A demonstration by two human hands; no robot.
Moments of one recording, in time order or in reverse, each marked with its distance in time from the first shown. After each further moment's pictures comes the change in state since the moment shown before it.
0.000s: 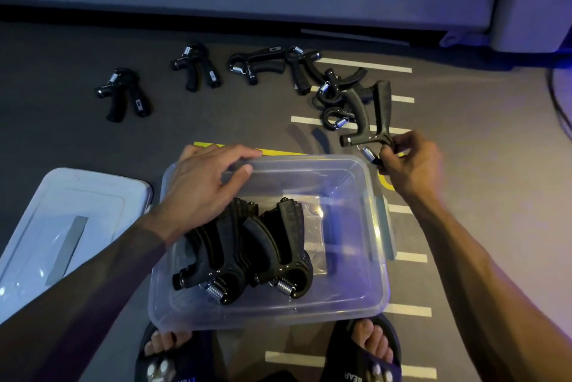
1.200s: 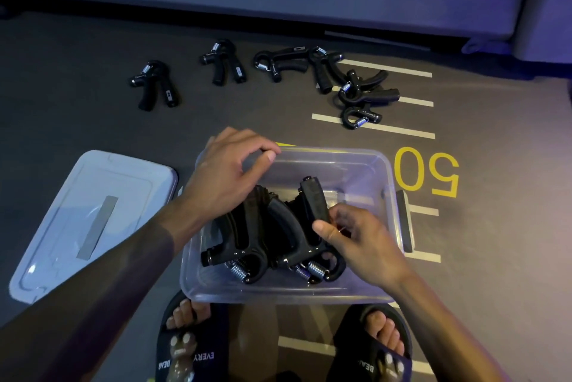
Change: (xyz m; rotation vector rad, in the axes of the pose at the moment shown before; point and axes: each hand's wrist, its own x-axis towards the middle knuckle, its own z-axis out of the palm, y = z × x) left_hand -0.017 0.006 -0.013 -0.118 0.095 -0.010; right_hand -0.154 -0.053 0.013 0.188 -0.715 -0.064
